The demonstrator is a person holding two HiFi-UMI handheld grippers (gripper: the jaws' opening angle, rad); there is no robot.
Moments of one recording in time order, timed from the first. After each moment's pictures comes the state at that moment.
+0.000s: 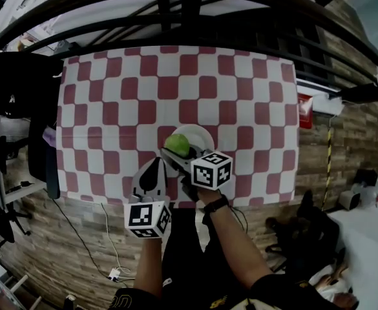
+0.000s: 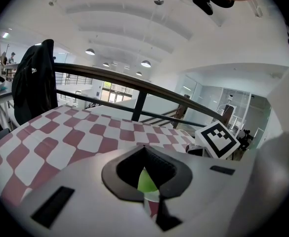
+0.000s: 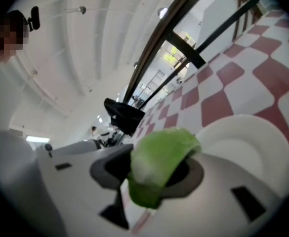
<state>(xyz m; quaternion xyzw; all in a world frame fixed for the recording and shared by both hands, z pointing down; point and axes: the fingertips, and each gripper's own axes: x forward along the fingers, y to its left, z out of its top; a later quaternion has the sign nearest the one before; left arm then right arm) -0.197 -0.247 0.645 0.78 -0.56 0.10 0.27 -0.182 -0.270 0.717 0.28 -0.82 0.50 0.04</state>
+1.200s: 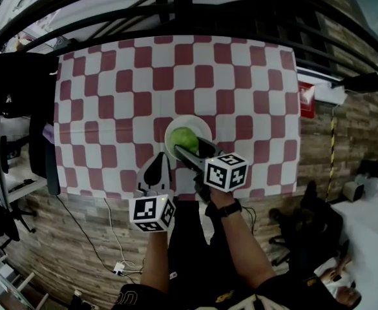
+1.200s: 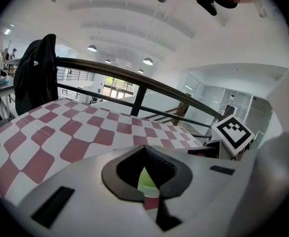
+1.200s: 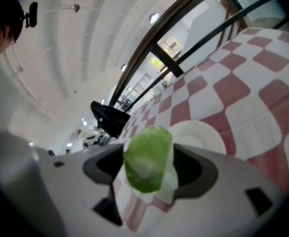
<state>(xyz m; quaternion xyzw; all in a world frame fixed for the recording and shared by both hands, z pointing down) -0.179 -0.236 0.665 0.77 -0.56 0.11 0.29 -0.118 -0.252 0.725 0.37 -0.78 0.51 0.06</state>
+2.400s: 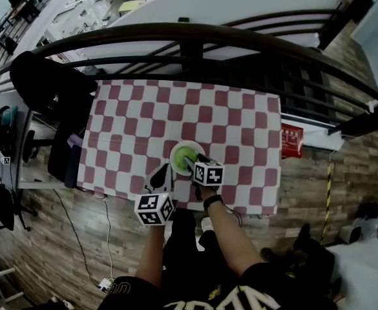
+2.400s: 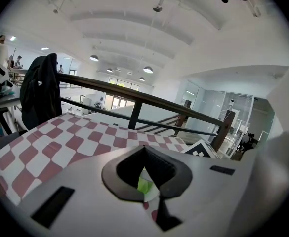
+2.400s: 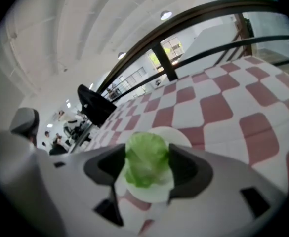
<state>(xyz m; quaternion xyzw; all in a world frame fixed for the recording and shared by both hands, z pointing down) -0.164 -0.221 0.597 0.77 -0.58 0.08 0.26 -0.086 -0.267 0.756 0.43 -0.76 0.45 0.17</state>
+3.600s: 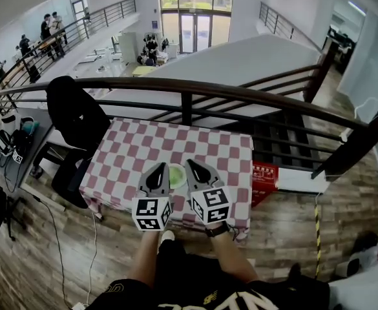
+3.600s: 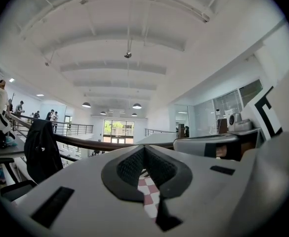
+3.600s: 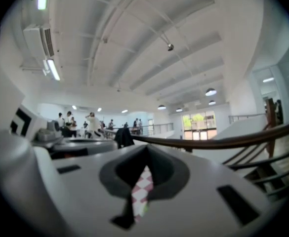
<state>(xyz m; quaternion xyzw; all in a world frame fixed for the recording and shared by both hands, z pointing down) -0.081 -0.134 0.379 0.78 -0.62 -0.01 0.02 -0.011 -0.150 0.381 0.42 -0.91 0.05 0.01</state>
